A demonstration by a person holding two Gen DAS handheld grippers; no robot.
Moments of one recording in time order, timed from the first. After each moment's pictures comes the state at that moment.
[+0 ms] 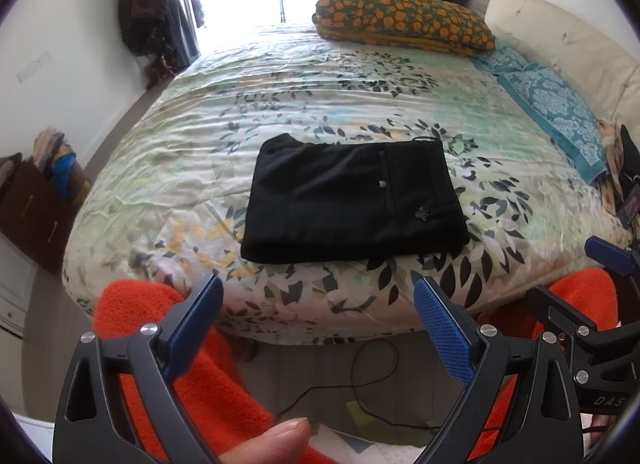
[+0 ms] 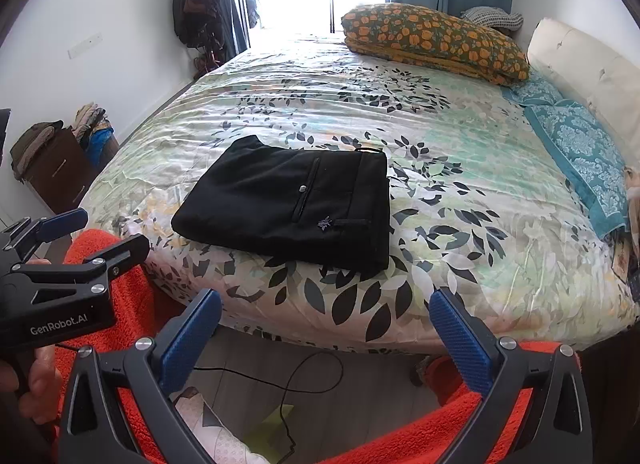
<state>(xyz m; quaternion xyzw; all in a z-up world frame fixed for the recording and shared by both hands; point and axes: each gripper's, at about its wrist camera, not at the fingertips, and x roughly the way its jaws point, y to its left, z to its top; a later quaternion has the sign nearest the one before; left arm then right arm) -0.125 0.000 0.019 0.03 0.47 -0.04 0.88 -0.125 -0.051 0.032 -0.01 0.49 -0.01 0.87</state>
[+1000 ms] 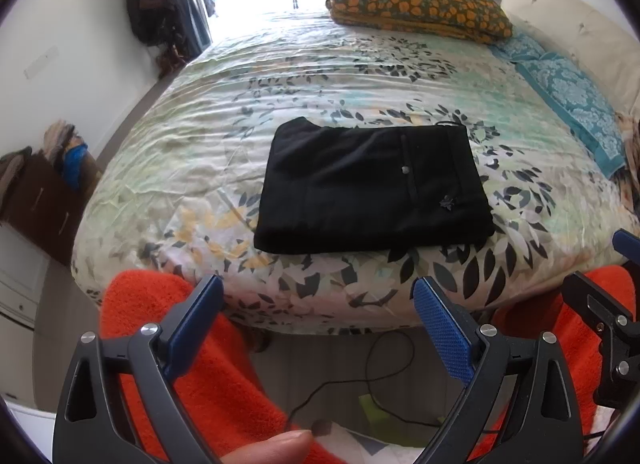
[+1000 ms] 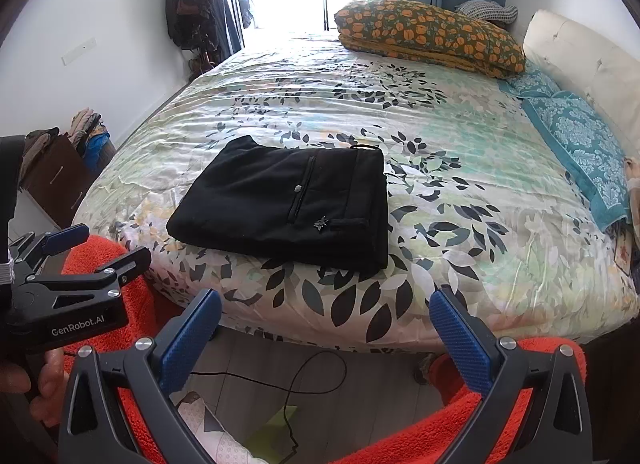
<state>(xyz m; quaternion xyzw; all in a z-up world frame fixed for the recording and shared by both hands) -0.114 0.004 -0.001 0.05 0.48 0.00 0.87 -0.118 -0.057 0.027 0.00 0.49 -0.02 0.87</state>
